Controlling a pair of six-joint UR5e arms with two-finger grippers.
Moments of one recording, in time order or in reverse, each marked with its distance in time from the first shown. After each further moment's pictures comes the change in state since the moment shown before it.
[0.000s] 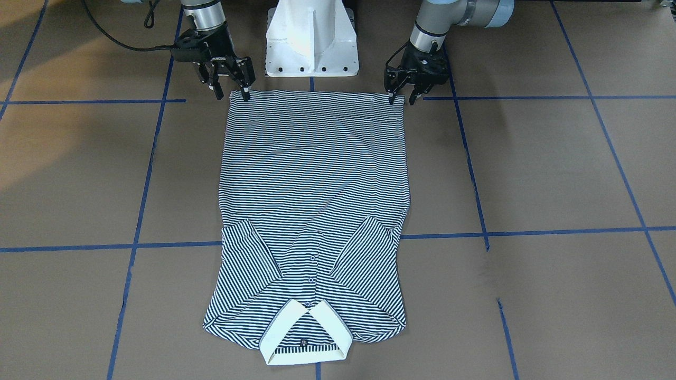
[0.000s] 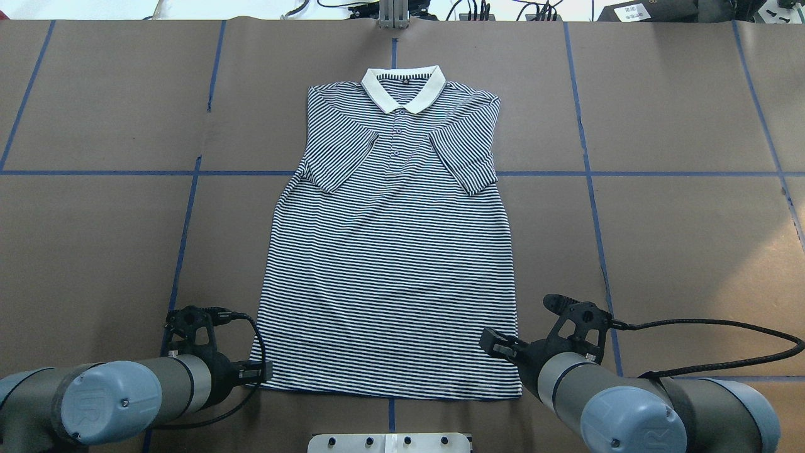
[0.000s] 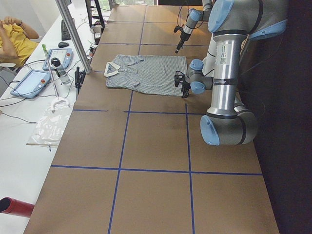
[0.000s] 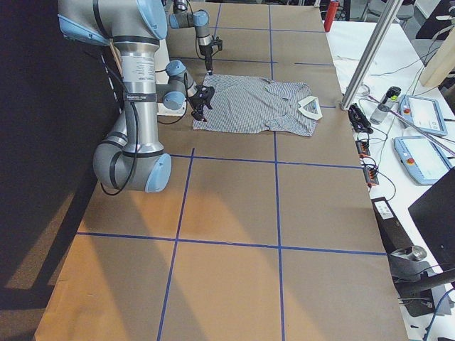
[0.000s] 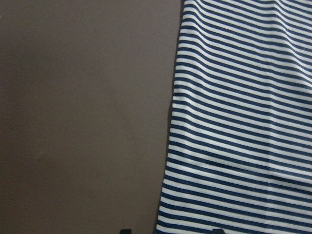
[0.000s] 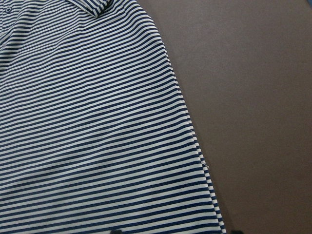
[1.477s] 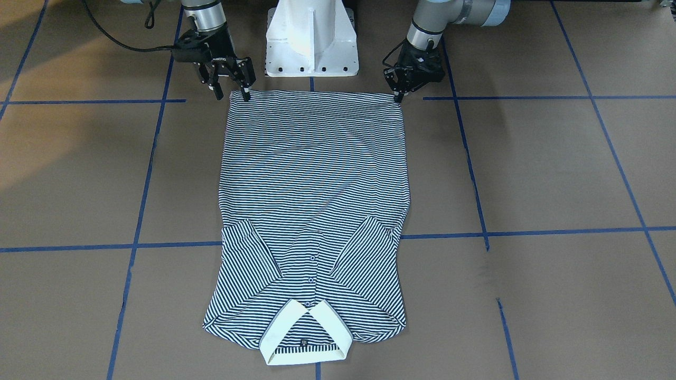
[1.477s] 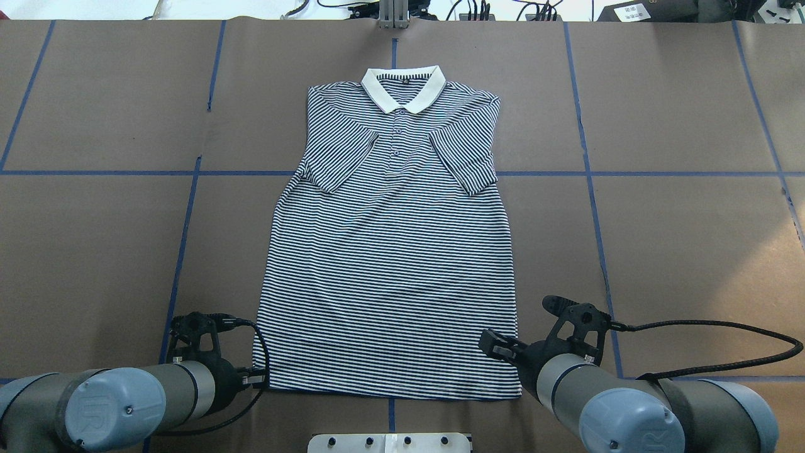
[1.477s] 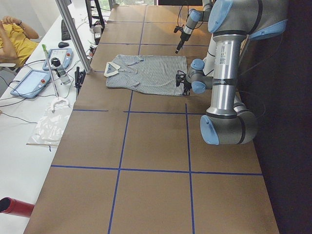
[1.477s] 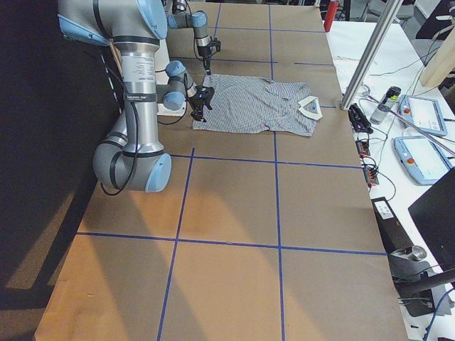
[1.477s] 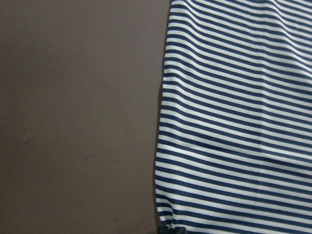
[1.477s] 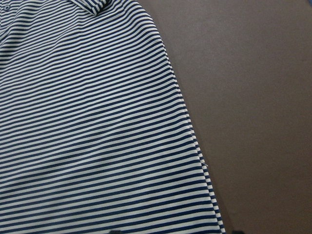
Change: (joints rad) left arm 0.014 -0.007 0.001 0.002 0.005 0.001; right arm -0.007 0.001 -0.003 0.000 -0.006 0.000
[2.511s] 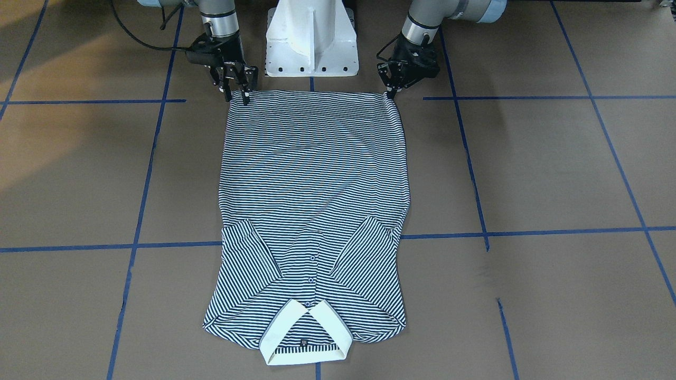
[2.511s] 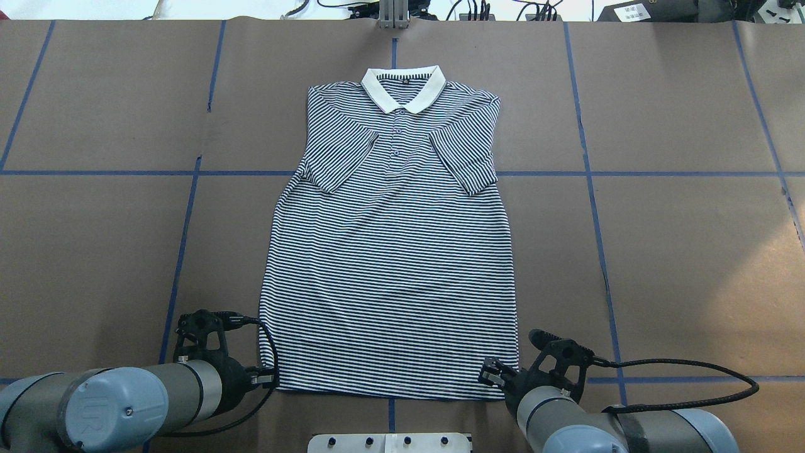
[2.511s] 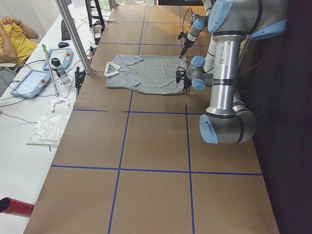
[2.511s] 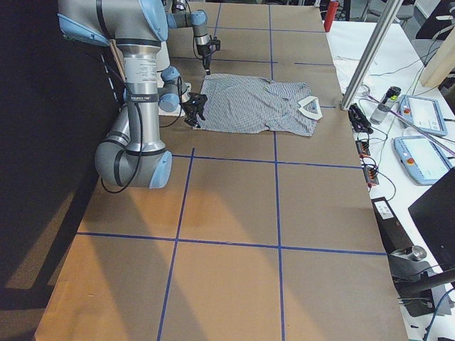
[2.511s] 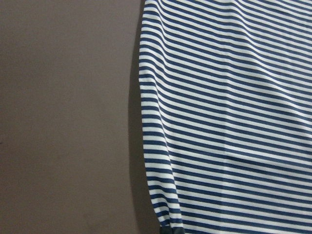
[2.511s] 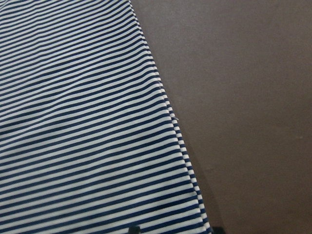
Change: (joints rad) left arm 0.000 -0.024 -0.021 0.001 0.000 0.000; right arm -0.083 0.042 -0.085 -0.091 -0.046 0.124
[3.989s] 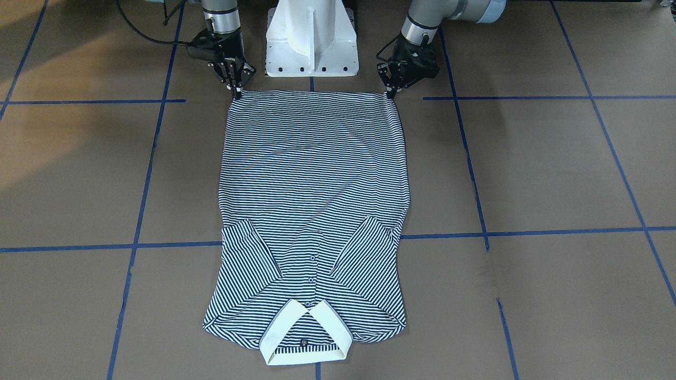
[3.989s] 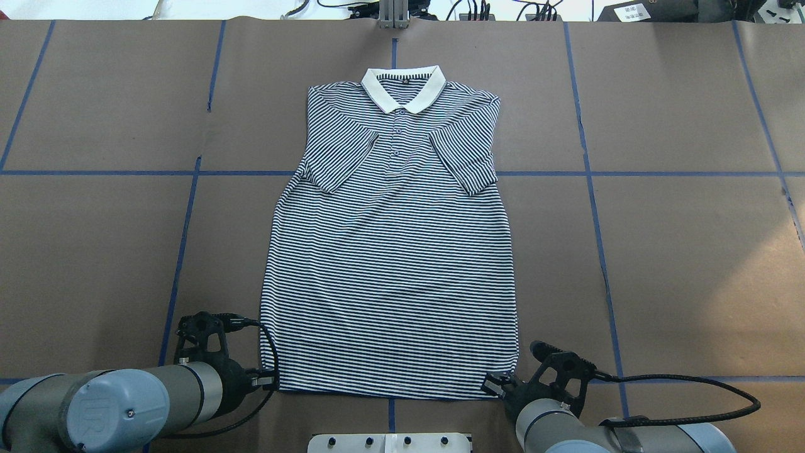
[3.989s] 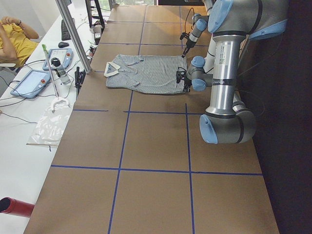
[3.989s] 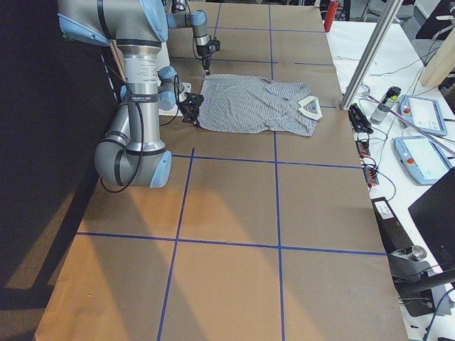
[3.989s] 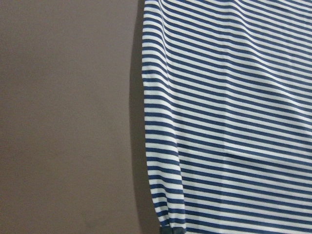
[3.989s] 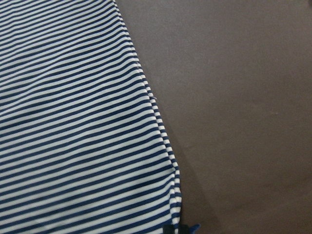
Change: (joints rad) left arm 0.003 0.000 -0.005 0.003 0.000 0.000; right arm -0.025 0.006 0.043 -0.077 -0.007 0.050
